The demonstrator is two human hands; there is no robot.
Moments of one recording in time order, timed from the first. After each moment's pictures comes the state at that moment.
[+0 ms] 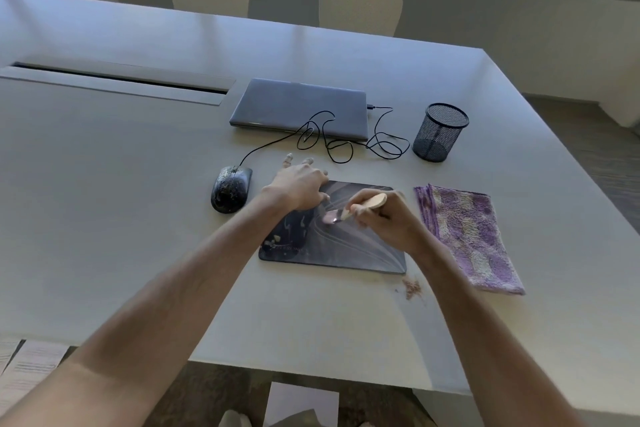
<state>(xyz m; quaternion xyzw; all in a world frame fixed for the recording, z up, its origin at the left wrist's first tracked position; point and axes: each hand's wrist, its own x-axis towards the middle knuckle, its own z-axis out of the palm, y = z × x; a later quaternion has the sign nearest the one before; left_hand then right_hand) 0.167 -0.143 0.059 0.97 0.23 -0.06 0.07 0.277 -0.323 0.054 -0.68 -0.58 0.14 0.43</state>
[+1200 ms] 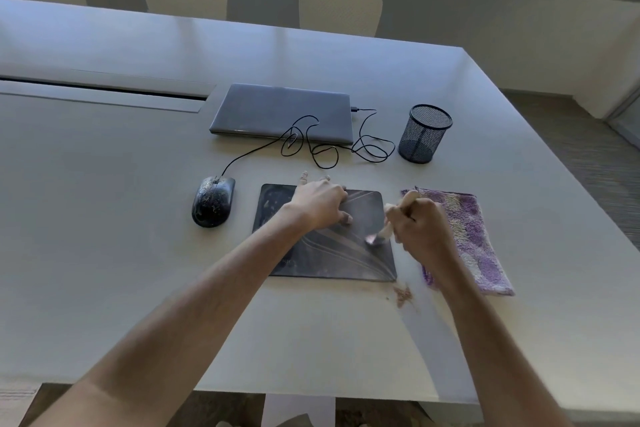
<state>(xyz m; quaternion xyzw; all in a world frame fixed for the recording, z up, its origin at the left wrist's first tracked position) 0.207 -0.178 0.047 0.98 0.19 -0.06 0.10 0.300 -0.361 0.060 -0.84 -0.40 0.02 0.37</state>
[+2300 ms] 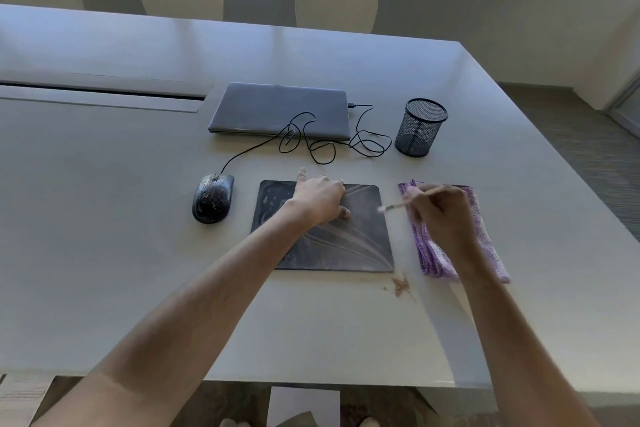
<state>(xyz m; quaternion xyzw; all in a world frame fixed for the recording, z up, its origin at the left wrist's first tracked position) 0.208 -0.191 0.055 0.97 0.22 -0.07 0.08 0.331 -0.382 0.053 -0.75 -0.41 0.04 0.51</state>
